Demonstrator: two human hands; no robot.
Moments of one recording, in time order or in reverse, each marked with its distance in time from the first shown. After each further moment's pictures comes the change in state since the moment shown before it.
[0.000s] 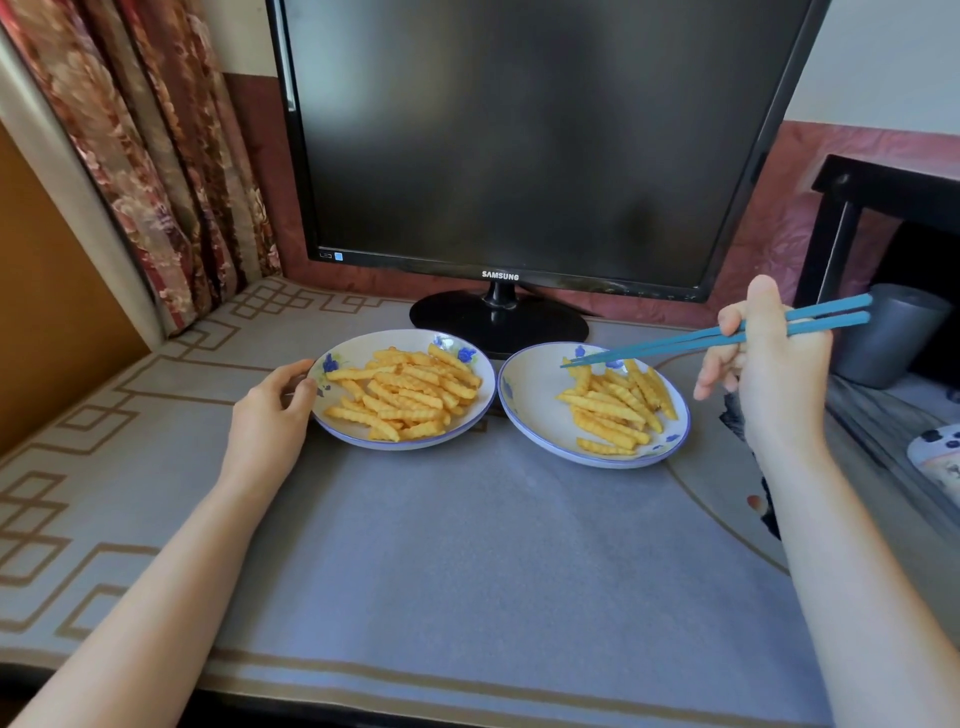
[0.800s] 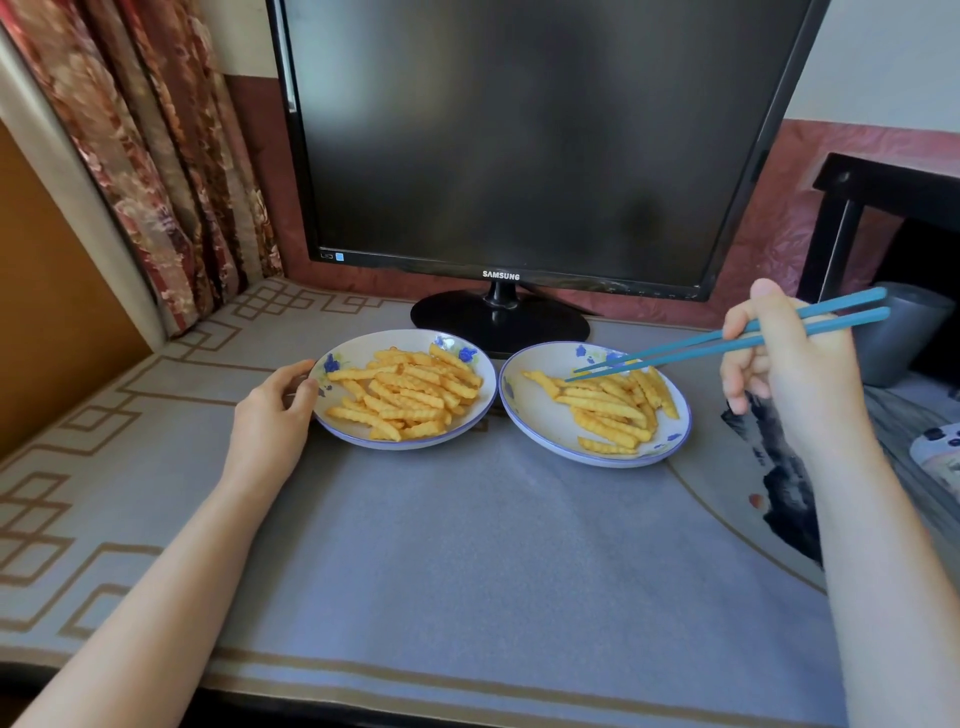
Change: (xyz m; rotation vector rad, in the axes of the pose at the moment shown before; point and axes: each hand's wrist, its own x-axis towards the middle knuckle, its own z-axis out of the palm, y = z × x) left_hand 0.000 0.000 0.000 0.012 0.009 0.009; right_hand 0.004 -0.010 -0.019 -0.057 -0.193 0.010
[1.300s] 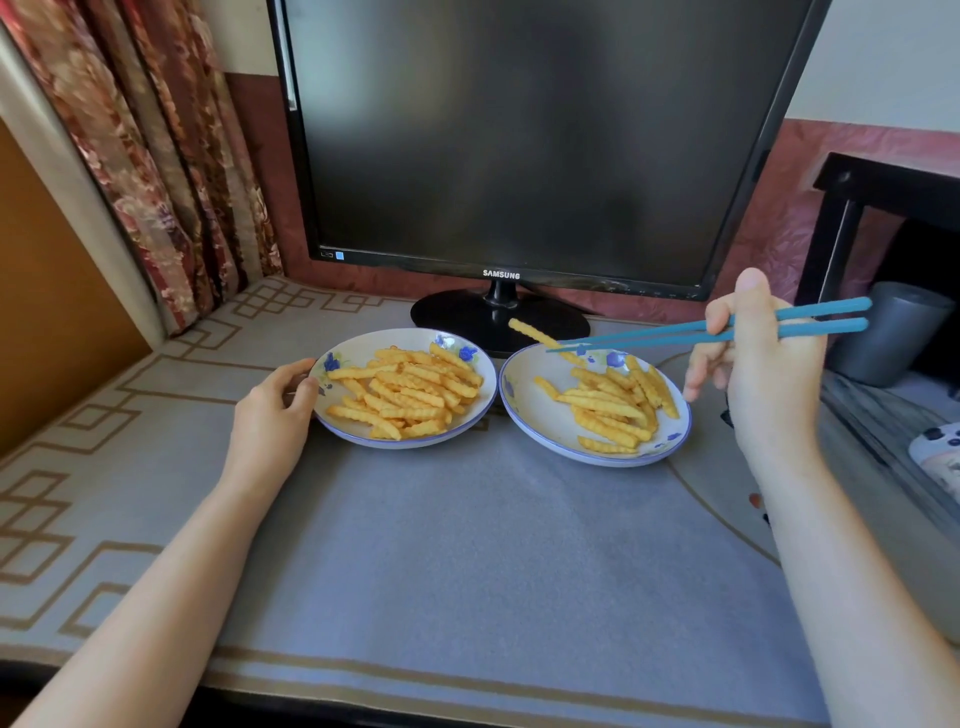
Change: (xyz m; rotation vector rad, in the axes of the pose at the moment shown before) left_hand 0.000 0.000 0.001 0.007 0.008 0.009; right_hand -0.015 -0.004 0.030 0.127 0.114 -0.080
